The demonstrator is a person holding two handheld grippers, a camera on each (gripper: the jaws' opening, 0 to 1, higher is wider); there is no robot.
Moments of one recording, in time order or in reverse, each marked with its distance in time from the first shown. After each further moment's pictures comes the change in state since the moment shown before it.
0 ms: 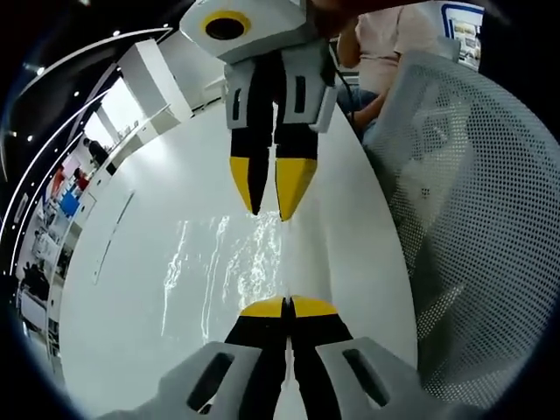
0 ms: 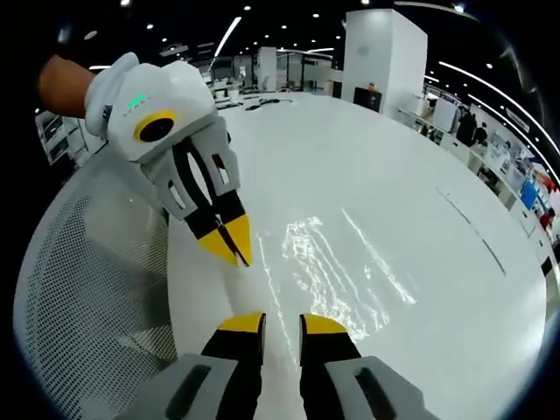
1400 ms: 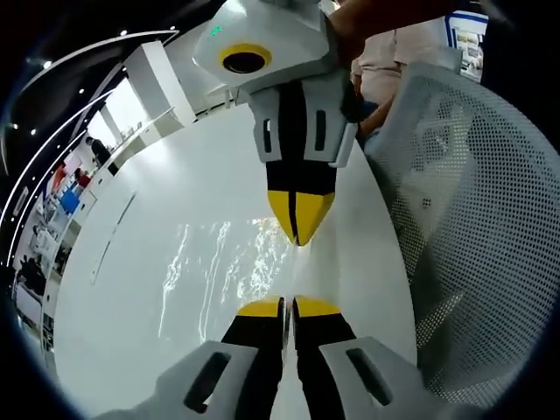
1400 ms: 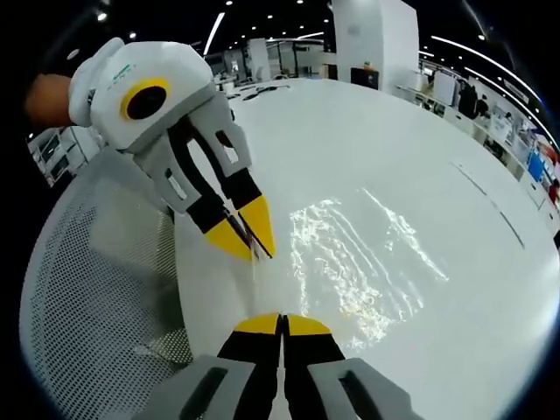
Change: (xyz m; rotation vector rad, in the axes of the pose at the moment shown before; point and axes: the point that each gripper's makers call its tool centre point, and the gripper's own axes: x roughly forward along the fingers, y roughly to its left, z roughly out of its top) left arm 0.000 0.003 0.004 -0.024 -0.038 -0.003; right arm 0.017 0.019 -0.012 0.107 0.057 0.050
